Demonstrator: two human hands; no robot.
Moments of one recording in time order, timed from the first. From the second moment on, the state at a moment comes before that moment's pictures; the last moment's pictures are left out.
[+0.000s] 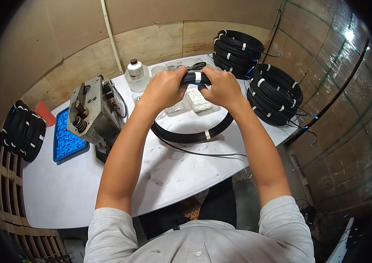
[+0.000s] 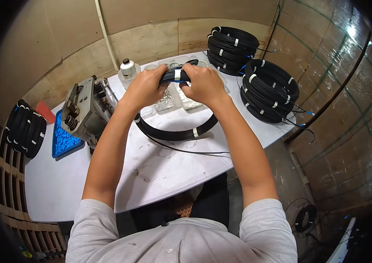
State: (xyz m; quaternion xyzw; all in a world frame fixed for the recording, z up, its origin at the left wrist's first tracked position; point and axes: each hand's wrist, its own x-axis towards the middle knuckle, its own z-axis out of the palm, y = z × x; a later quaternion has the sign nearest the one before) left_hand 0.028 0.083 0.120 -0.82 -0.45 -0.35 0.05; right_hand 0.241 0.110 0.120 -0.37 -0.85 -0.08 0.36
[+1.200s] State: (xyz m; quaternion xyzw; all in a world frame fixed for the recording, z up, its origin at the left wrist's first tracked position) left_hand 0.046 0.065 0.127 -0.78 -0.55 -0.31 0.07; right_hand 0.246 0.124 0.120 -0.43 -0.84 0.04 0.34
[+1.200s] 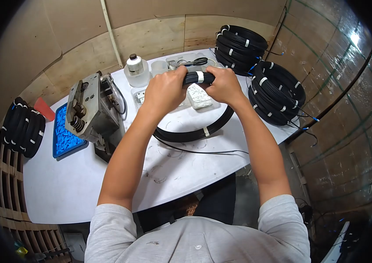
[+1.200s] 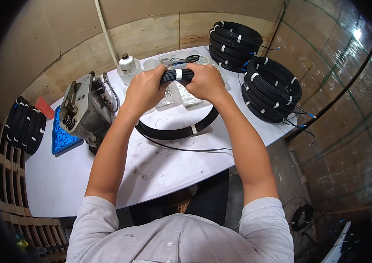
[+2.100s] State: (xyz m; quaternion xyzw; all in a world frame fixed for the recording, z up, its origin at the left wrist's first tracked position) left_hand 0.035 0.082 0.141 -0.80 -0.52 -0.28 -0.02; right_hand 0.237 0.106 0.131 -0.49 -0.83 0.01 0.27
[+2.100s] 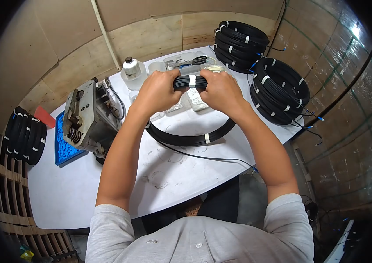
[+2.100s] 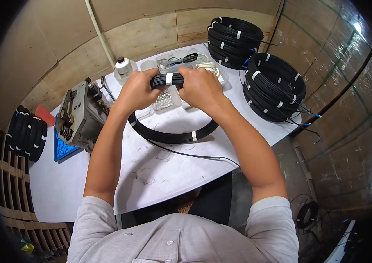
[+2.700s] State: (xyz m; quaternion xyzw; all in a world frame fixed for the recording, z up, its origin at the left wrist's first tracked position) left_hand 0.032 0.068 0.138 -0.81 -0.50 -0.31 -0.05; right_hand 0.236 0.093 0.133 -0.48 -0.83 0.00 0.27
